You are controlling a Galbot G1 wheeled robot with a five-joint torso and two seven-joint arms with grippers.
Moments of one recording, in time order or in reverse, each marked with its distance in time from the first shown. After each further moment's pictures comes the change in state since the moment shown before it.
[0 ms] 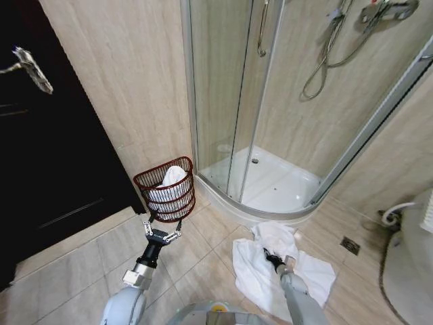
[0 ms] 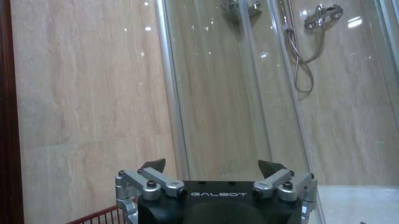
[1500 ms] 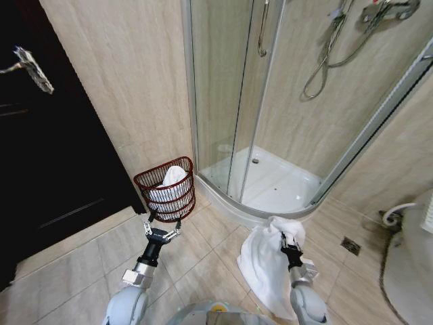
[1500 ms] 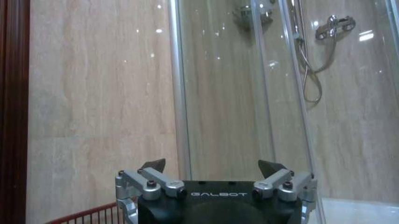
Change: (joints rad) left arm -0.015 0.017 0.016 0.033 -0.069 -0.025 -0.016; right arm -0.462 0.044 0.035 0.855 -0.115 0.189 0.239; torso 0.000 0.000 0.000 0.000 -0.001
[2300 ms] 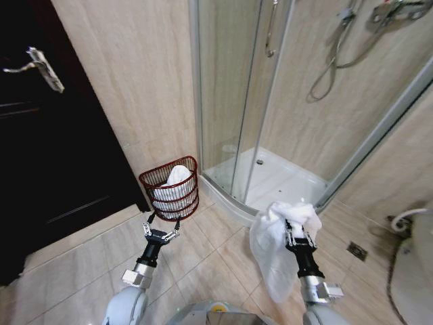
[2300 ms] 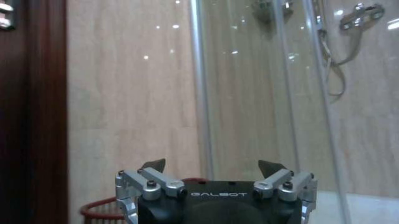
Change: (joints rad) left arm -0.003 -0.003 -0.006 0.018 -0.005 0.005 0.002; right arm -0.226 0.019 -0.055 0.486 -0.147 0.025 -0.006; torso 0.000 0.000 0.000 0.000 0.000
